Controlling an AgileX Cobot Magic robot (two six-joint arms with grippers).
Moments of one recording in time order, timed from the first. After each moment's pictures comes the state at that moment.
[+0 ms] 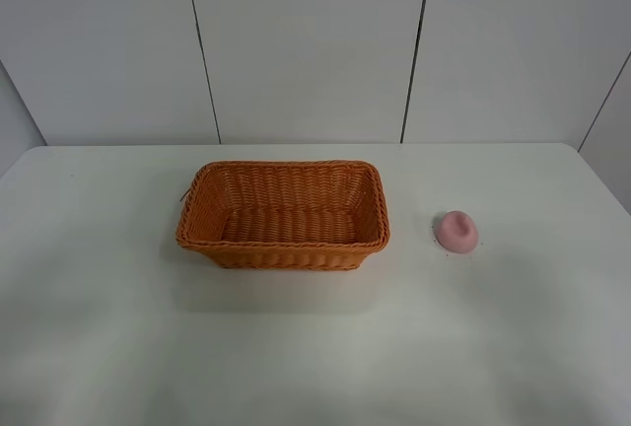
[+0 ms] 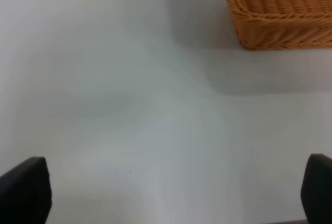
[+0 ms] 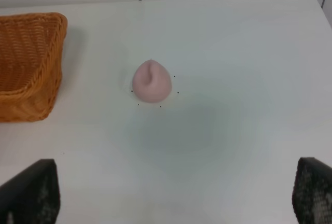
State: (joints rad) left arm -0.02 -0.01 -0.49 -0.02 1.05 0.05; right arm 0.06 0.00 -0.49 0.01 1.03 0.05
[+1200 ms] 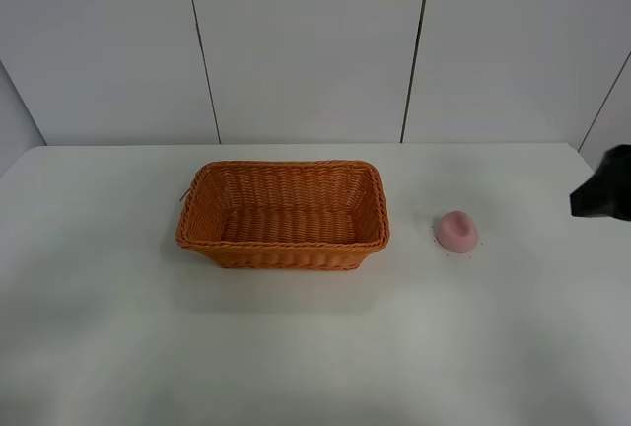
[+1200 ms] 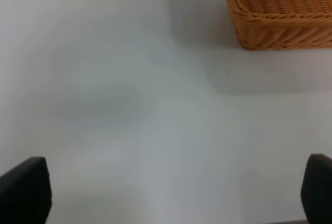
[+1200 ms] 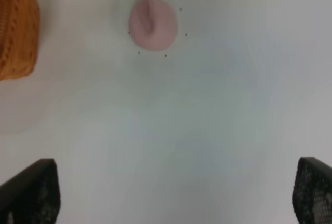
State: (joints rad) left arm -0.02 -0.01 -0.49 -0.02 1.05 0.05; right arm 0.06 1.01 -0.91 0.05 0.98 0.07
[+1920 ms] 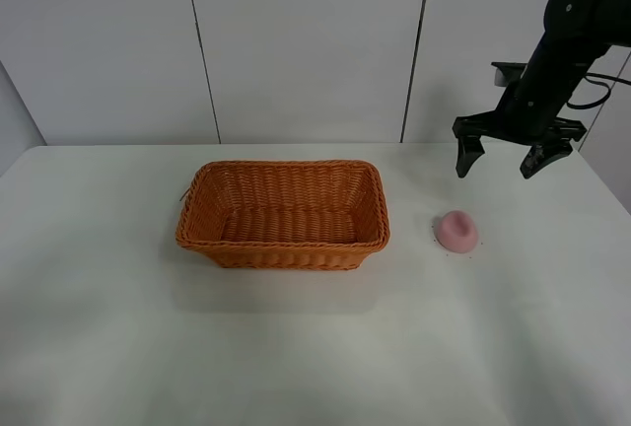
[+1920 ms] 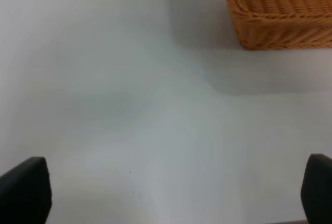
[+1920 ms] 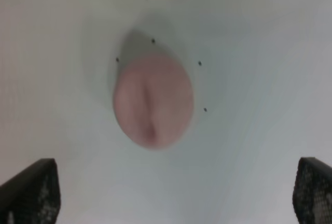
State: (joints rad) left arm -0.02 -0.01 -0.49 -0.02 1.05 0.05; right arm 0.08 2.00 -1.66 0.07 1.17 -0.01
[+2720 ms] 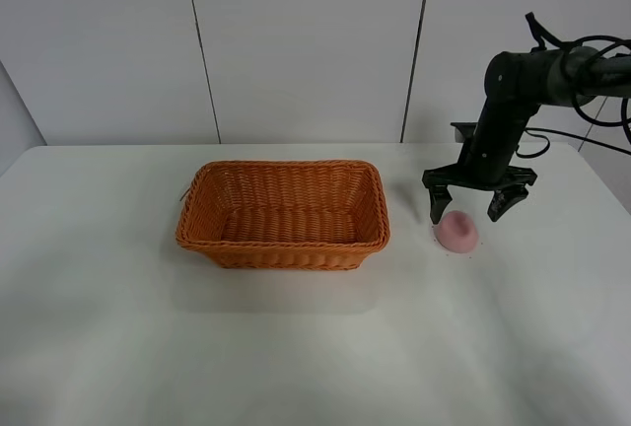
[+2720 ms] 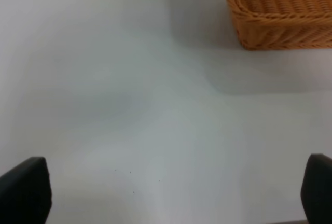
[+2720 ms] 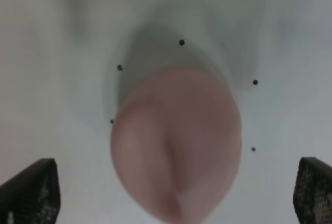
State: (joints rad) left arm -0.02 -0.01 -0.49 -0.02 1.05 0.05; right arm 0.11 2.23 -1.69 0.07 1.13 -0.03
